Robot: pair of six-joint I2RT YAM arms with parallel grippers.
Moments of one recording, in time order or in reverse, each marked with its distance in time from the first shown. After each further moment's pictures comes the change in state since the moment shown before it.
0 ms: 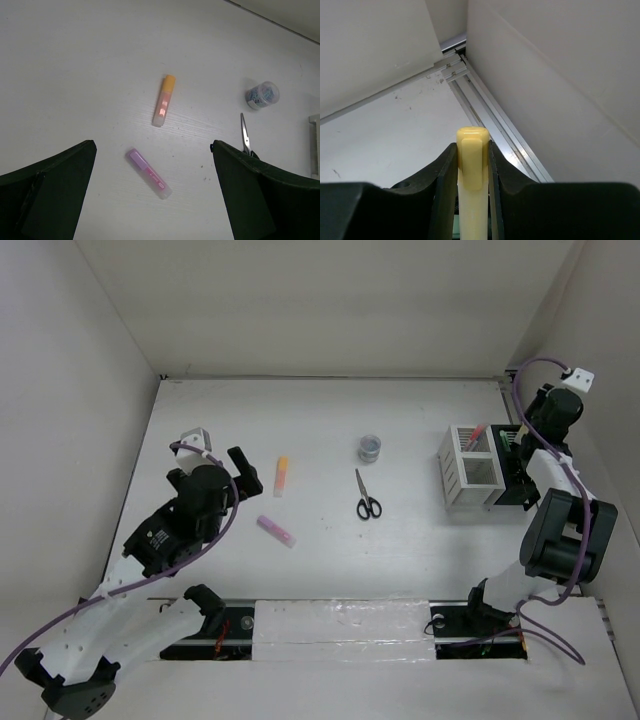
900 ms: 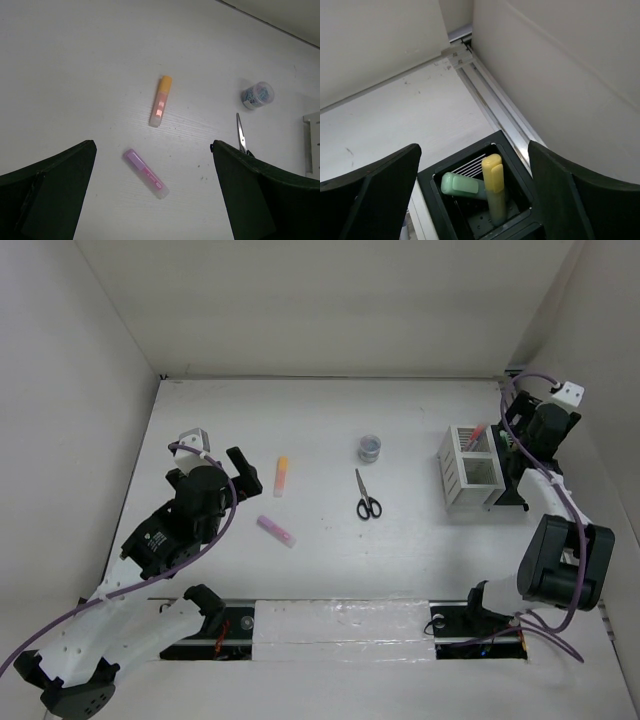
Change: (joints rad) left arm 0.000 -0.015 0.000 0.006 0.015 0.003; right arm 0.054 -0.139 -0.182 0.040 0.050 0.014
